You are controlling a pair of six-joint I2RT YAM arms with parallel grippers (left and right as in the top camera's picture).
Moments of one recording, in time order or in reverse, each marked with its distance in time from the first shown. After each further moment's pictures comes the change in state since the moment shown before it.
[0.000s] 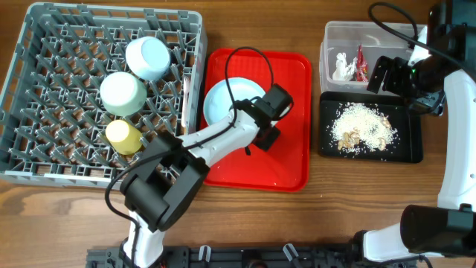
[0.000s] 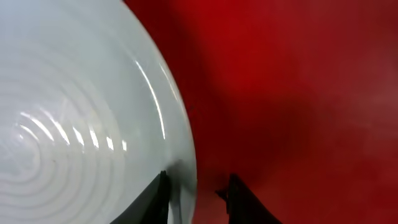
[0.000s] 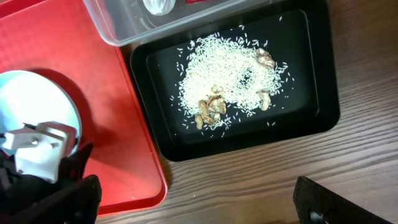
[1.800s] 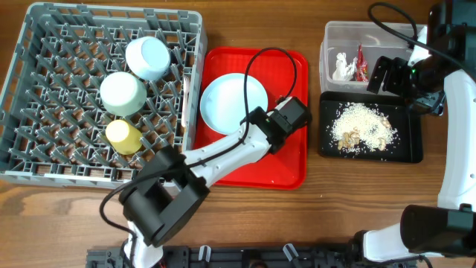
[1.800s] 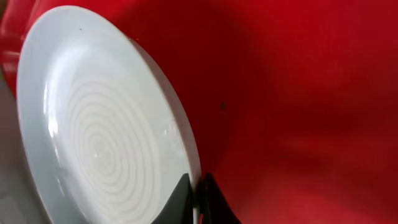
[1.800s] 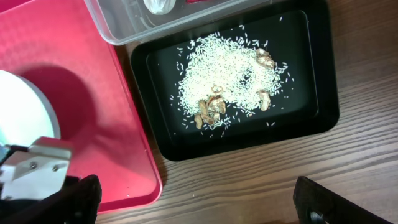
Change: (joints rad) left arm -0.113 -0.067 0.000 -0.009 -0.393 0.101; right arm 0.000 0.000 0.000 -0.002 0.000 -0.008
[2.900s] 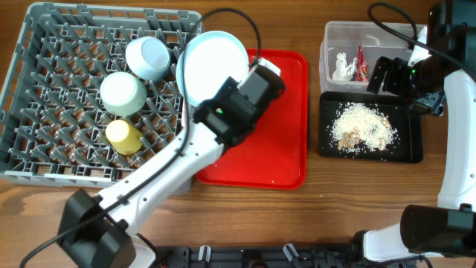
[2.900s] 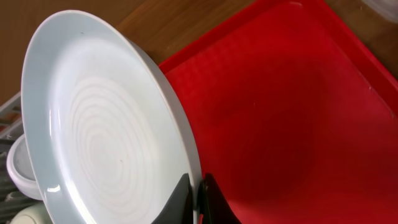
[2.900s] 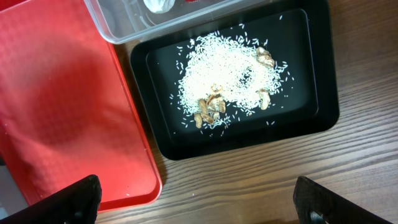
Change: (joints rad) left arm 0.129 -0.339 0.000 0.001 0.003 -0.012; right arm 0.000 0.000 0.000 -0.003 0.000 0.000
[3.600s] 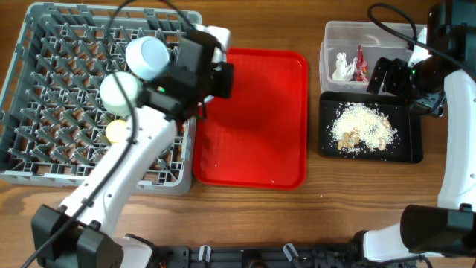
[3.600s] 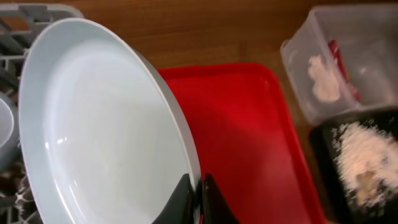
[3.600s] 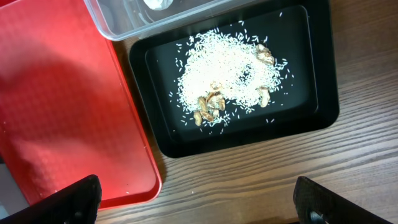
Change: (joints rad) left arm 0.335 -0.073 0.000 0.072 0.527 -0.274; right arm 0.000 0.000 0.000 -0.008 0.000 0.000
